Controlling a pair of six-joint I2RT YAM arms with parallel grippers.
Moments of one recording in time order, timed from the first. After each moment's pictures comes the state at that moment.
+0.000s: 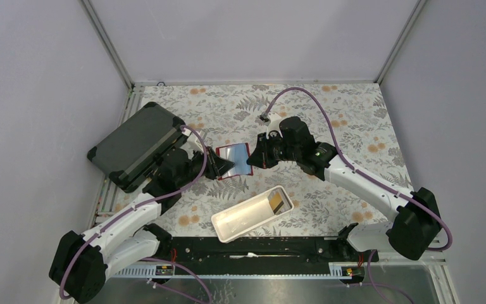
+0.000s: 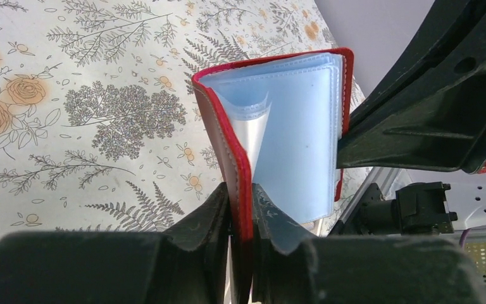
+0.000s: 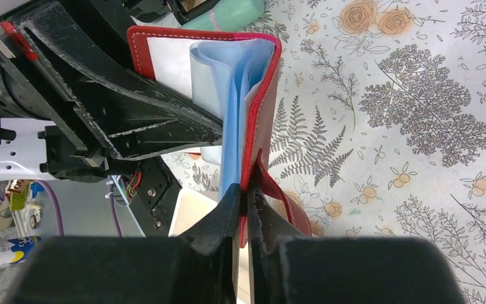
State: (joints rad) left arm -0.55 0.93 0.47 0.21 0.33 -0.62; right arm 0.74 1.33 1.03 -0.25 -0.36 0.45
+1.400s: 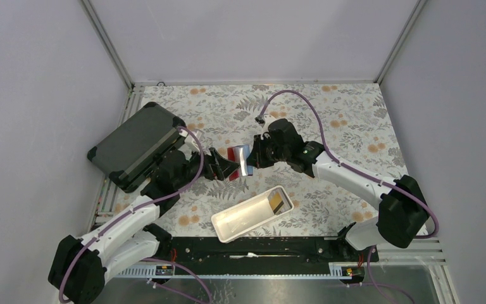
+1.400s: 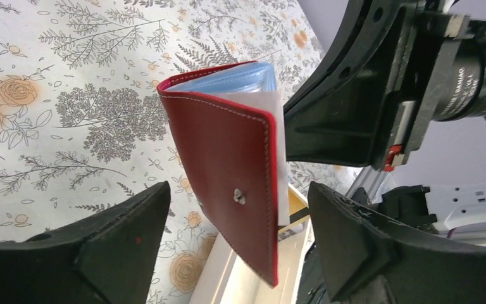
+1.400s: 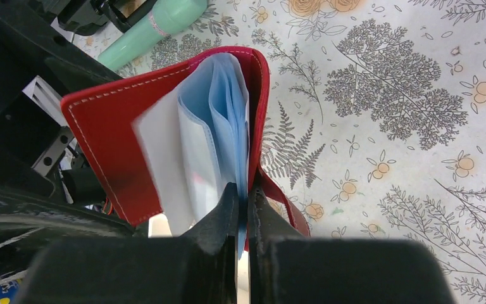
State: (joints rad) left arm -0.54 0.90 0.45 0.24 0.34 -0.65; right arm 0.76 1.44 1.05 -0.25 -0.22 0.52
